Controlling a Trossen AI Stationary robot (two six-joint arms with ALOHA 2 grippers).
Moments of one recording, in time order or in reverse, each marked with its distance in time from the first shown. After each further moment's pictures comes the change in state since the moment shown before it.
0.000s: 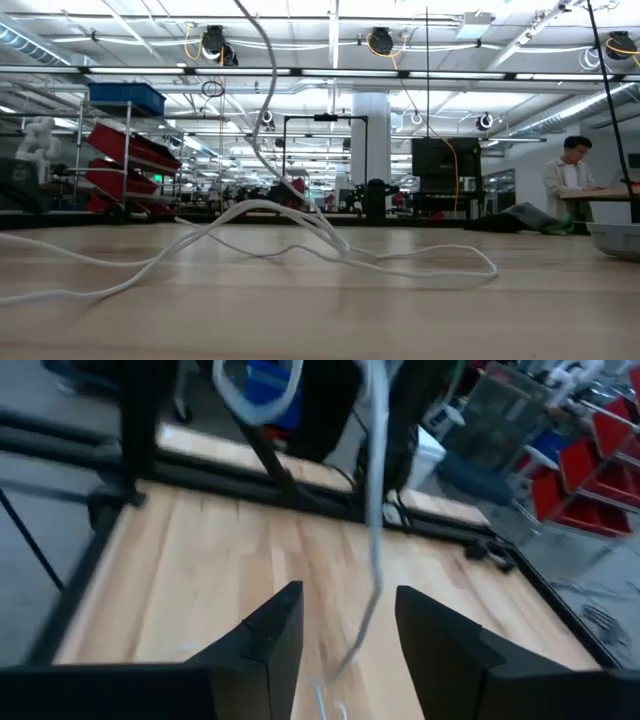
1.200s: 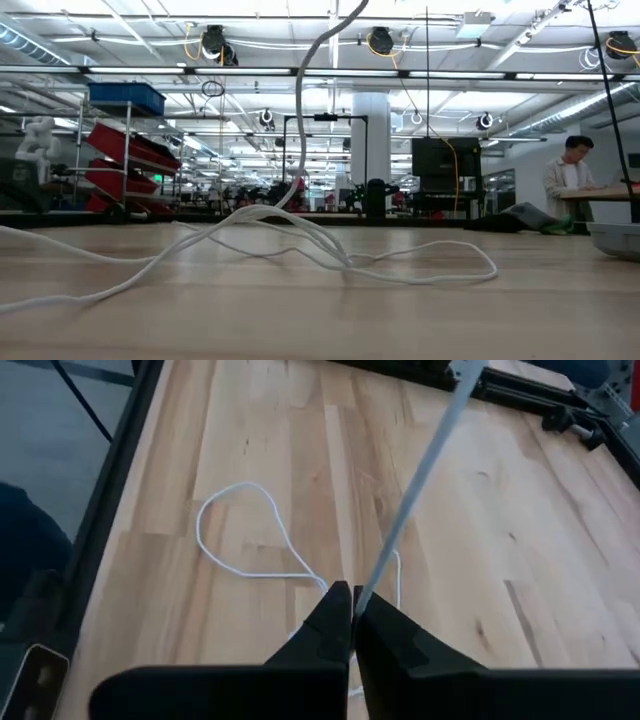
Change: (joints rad) left arm -0.072 -0.116 -0.001 0.096 -0.327 0.168; right arm 0.041 -0.004 0.002 -0.468 -0.168 0.375
